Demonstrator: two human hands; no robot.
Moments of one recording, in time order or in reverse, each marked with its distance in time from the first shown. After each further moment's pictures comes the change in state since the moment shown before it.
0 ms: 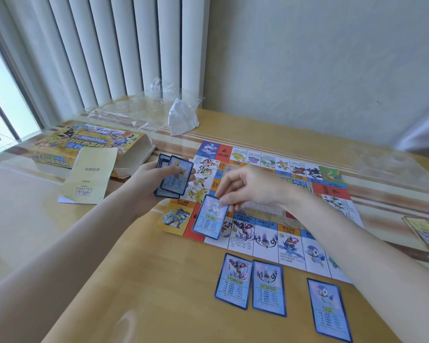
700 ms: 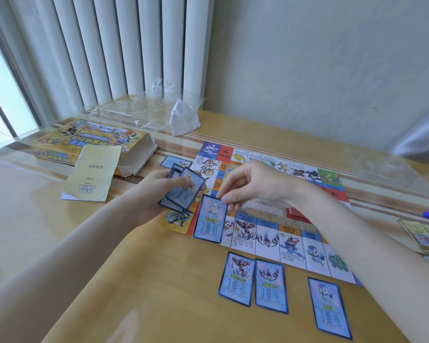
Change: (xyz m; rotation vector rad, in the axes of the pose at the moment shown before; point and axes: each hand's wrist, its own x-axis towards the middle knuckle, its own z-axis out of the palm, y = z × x) left_hand -0.018 -0.006 0.001 0.134 -0.125 -0.068; right_hand -0.009 -0.019 0.001 0.071 -0.045 -0.018
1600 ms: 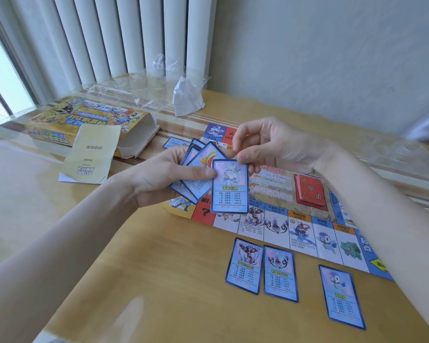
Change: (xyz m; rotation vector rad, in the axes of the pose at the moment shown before) left_hand -0.011 0.007 0.005 0.011 -0.507 0.133; right_hand 0.004 -0.019 -0.018 0.245 -0.117 -0.143
